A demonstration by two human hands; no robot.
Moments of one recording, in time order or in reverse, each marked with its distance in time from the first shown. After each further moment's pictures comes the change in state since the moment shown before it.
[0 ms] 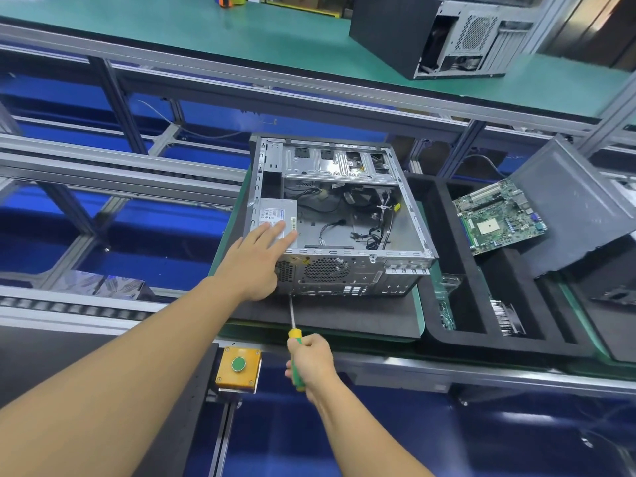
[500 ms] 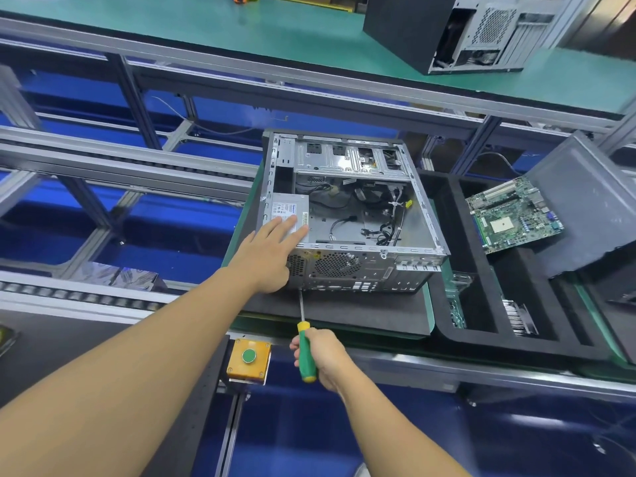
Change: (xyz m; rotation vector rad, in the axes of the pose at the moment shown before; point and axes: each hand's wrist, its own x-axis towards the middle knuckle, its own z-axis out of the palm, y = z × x) left_hand 0.001 0.000 0.000 -0.020 -0.009 -0.005; right_hand 0.000 -0.010 -0.009 0.104 -0.235 0.077
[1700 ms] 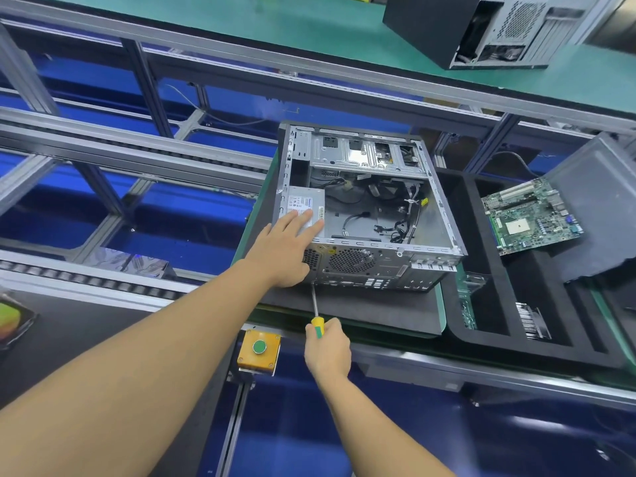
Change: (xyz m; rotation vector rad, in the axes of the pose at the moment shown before) left_hand -0.004 0.004 -0.005 -0.016 -0.008 -0.007; right_hand 0.007 0.020 0.021 -0.736 0.519 -0.259
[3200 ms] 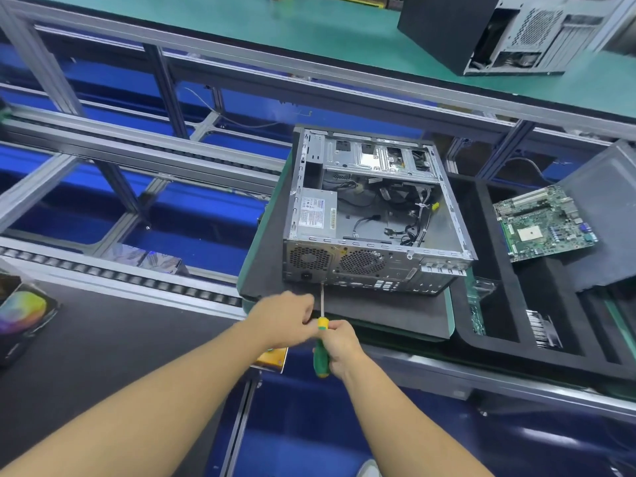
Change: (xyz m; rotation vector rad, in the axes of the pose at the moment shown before) left_hand -0.072 0.016 0.054 -0.208 -0.183 -0.048; right_hand 0.020 -0.003 -0.004 0.630 -0.351 0.234
